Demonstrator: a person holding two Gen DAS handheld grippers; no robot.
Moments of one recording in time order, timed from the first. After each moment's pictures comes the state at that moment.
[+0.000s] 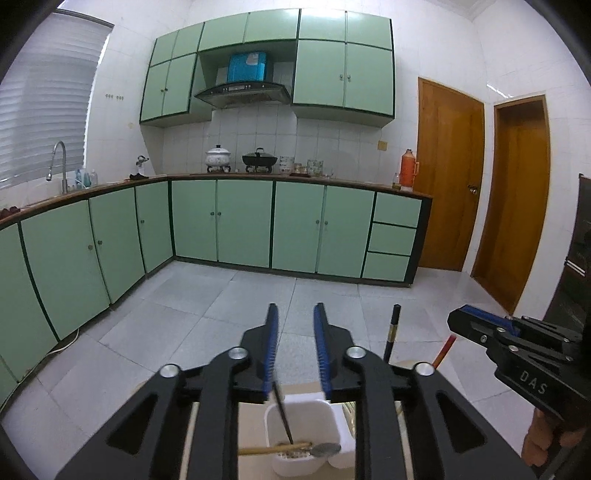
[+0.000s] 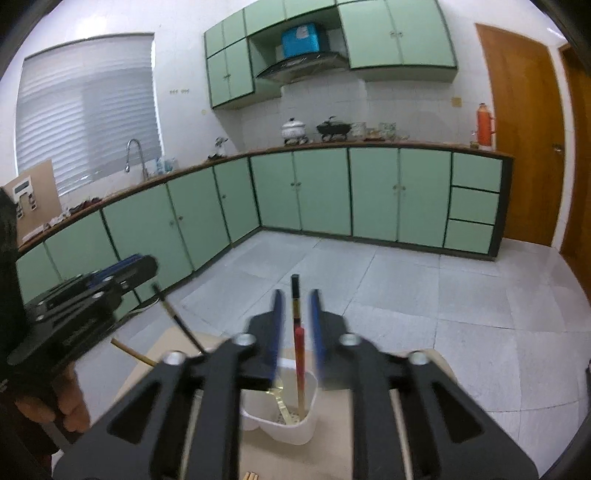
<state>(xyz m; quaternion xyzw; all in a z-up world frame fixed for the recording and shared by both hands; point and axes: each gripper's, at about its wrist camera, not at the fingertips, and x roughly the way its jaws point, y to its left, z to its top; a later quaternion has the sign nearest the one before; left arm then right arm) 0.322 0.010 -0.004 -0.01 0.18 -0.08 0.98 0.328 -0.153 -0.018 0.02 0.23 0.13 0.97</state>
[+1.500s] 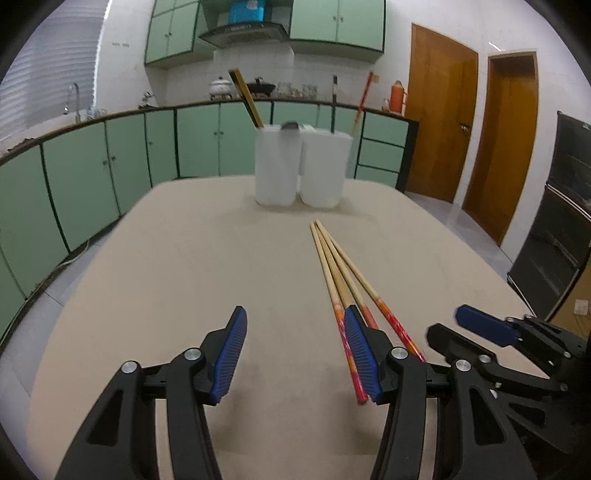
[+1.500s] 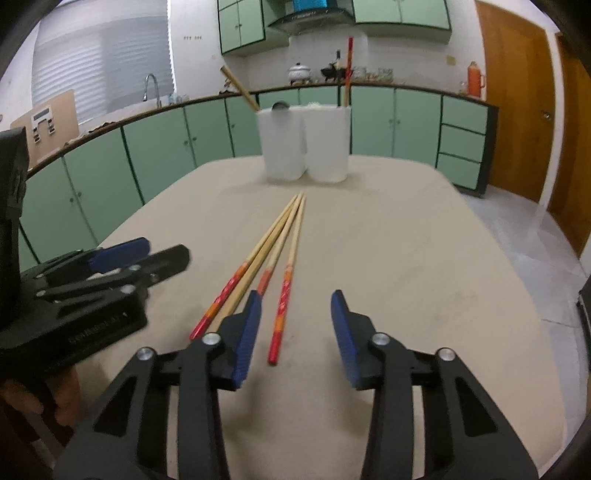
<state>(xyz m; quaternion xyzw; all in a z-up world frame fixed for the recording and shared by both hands) 0.059 0.005 -0.209 -0.01 0.31 -0.09 0.95 0.039 -0.111 -0.225 -0.01 0.32 0.13 0.94</state>
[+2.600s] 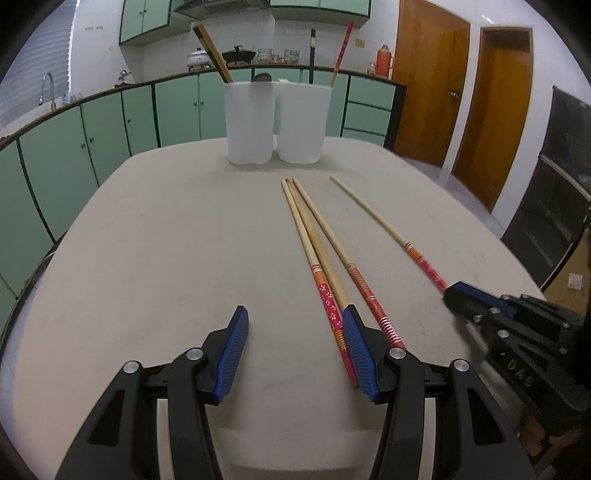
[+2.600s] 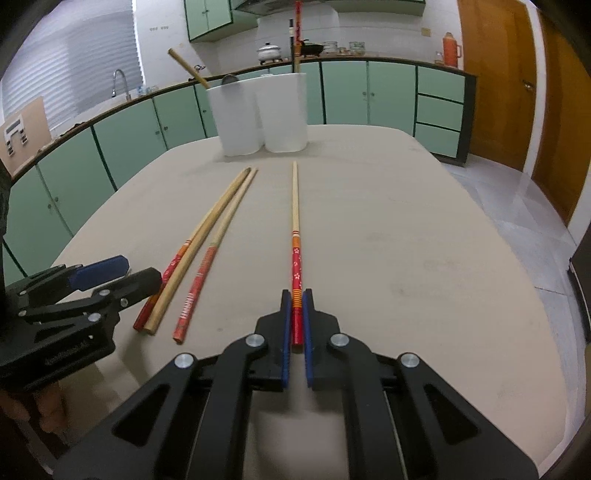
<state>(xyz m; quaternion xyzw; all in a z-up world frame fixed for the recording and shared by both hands) 0.080 -0.019 -0.227 0.02 0.38 -0.11 0.92 0.057 -0.156 -0.239 0.02 0.37 0.08 0.93</state>
